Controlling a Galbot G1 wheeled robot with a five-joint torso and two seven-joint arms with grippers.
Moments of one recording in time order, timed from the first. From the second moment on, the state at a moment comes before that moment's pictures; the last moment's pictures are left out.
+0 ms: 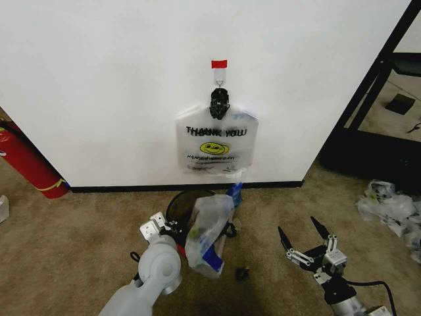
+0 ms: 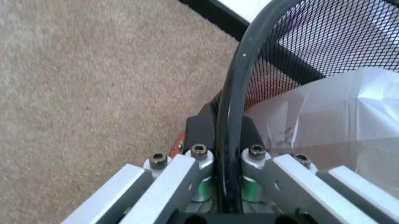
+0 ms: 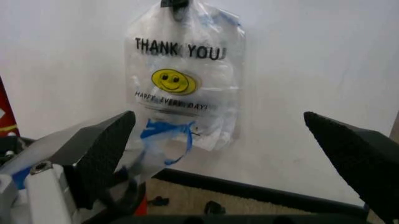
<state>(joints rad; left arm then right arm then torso) 1.14 -1.24 -0.07 -1.97 -1.06 0.26 -1.02 -1.86 1.14 0.60 2.07 0.37 0.49 -0.19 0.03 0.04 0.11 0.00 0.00</state>
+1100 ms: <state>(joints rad) 1.16 -1.19 -0.11 -2.05 -1.11 0.32 -0.99 -1.84 1.14 0.56 2.09 0.31 0.44 -0.12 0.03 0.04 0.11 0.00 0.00</state>
